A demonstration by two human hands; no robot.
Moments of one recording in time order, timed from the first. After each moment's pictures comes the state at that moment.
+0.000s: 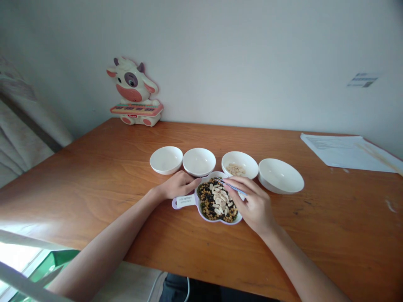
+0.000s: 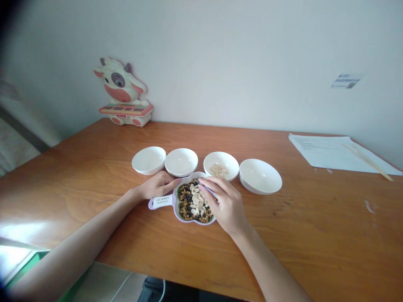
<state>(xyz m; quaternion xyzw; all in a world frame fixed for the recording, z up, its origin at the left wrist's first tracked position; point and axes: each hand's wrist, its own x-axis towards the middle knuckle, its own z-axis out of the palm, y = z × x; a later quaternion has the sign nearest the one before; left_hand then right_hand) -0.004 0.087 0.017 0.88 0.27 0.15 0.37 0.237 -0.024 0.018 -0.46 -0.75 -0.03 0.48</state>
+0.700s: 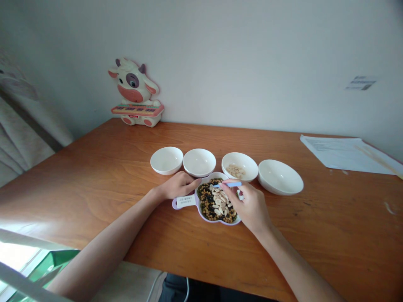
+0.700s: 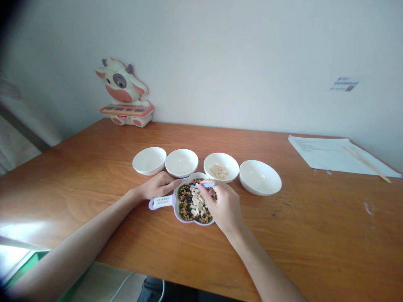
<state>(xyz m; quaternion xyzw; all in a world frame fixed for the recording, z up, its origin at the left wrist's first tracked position) -0.006 0.091 0.011 0.88 0.28 0.13 0.36 0.227 -0.025 0.017 -0.58 -0.68 0.07 0.44</state>
